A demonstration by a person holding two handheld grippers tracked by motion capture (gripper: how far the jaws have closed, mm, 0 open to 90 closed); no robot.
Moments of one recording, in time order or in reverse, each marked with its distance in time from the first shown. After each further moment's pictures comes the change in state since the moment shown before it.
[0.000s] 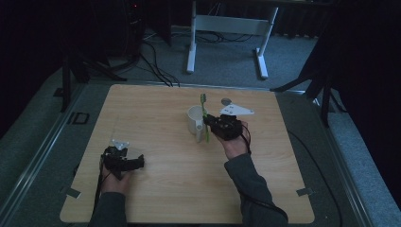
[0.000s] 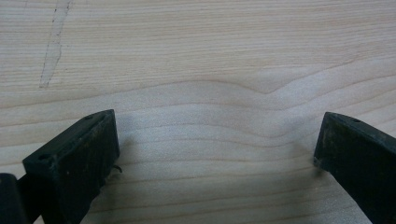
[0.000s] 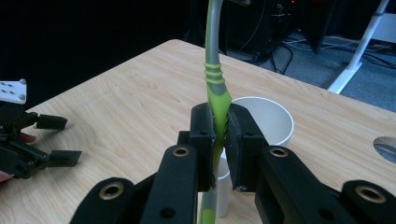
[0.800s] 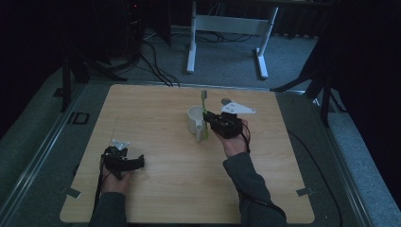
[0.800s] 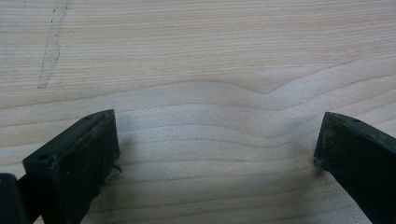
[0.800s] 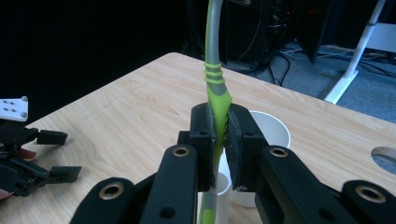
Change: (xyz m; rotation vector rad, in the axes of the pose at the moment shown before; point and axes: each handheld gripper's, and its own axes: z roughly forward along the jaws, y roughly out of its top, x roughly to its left) left arm 0.000 0.000 0.000 -0.001 -0.002 0.001; right arm 0.000 0.005 0.000 -0.047 -0.006 0.016
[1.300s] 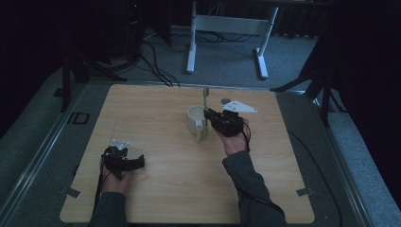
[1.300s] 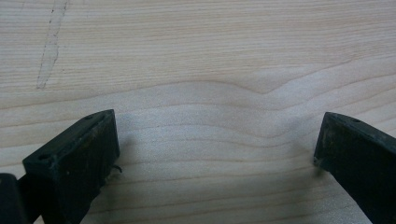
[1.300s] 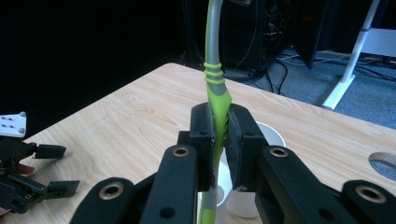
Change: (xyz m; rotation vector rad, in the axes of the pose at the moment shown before) left arm -0.001 0.000 0.000 -0.002 -0.001 0.000; right arm -0.004 0.003 0.000 -0.036 -0.008 0.027
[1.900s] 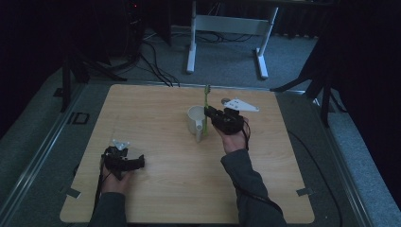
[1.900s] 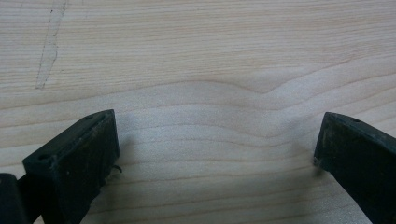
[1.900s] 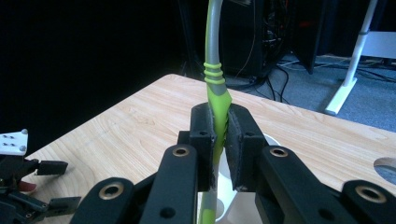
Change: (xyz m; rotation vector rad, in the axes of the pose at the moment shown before) left arm 0.000 0.000 0.000 0.001 -0.002 0.003; right arm -0.004 0.002 0.002 -0.041 0.003 0.039
